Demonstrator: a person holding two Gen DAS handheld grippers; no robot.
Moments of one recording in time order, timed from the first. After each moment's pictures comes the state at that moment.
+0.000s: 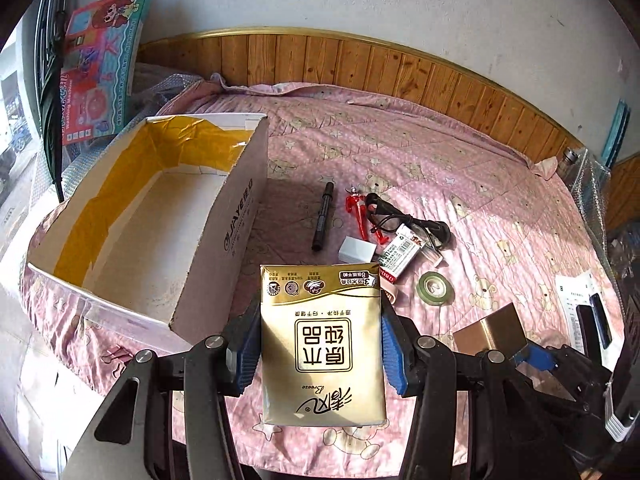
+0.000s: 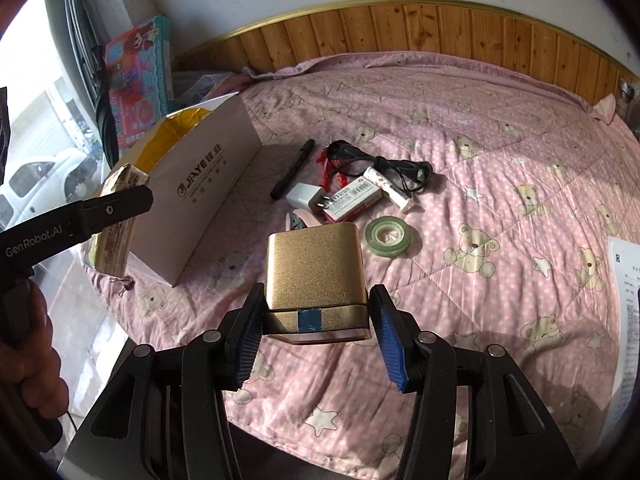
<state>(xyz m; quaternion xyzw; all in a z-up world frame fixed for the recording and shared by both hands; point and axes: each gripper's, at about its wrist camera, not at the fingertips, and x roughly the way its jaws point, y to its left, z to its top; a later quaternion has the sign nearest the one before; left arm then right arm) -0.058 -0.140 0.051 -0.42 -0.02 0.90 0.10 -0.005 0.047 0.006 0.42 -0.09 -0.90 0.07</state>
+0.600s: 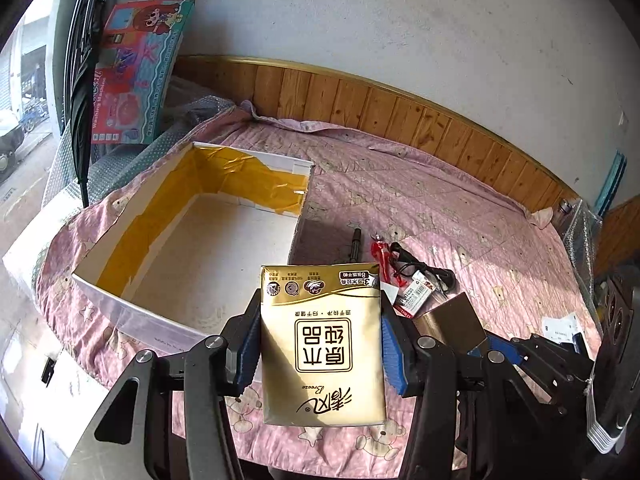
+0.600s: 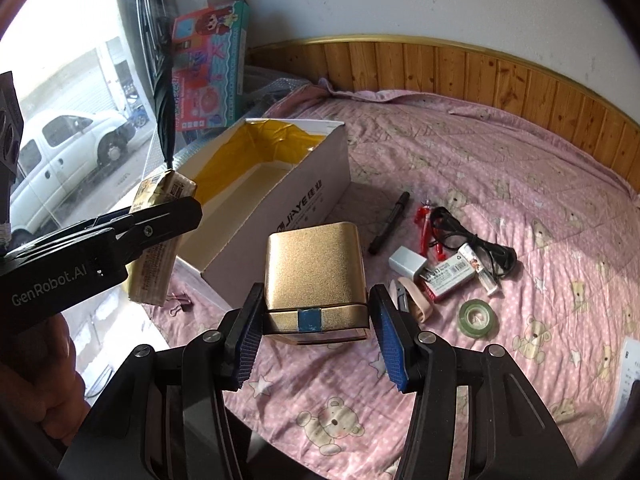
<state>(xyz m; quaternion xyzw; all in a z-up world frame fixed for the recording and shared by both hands) -0.054 -0.211 0.089 -0.37 -0.08 0.92 0.09 -0.045 -0.058 0.062 0.39 -0.02 -0.91 0.15</state>
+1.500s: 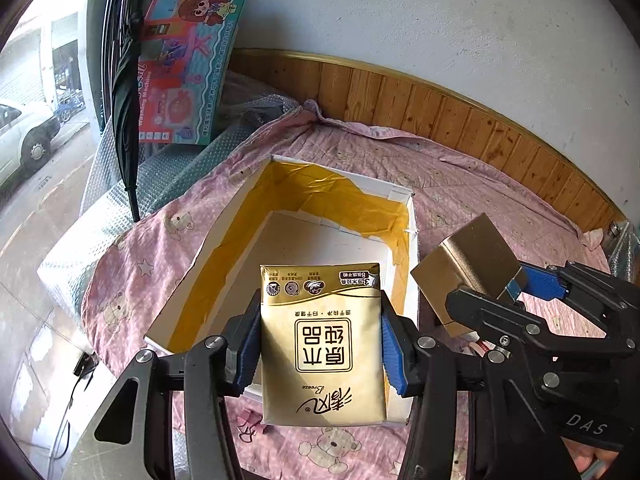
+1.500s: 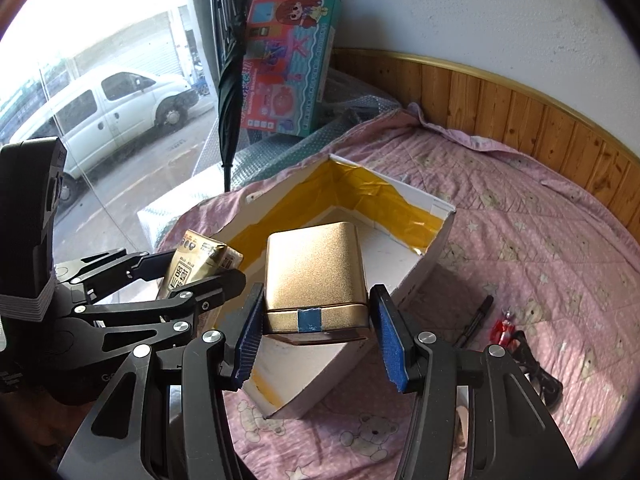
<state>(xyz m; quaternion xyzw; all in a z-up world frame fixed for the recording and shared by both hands) -0.123 -0.295 0.091 -0.40 -0.07 0.91 0.01 -0.154 -0.155 0.106 0.39 0.05 -0.88 0.28</state>
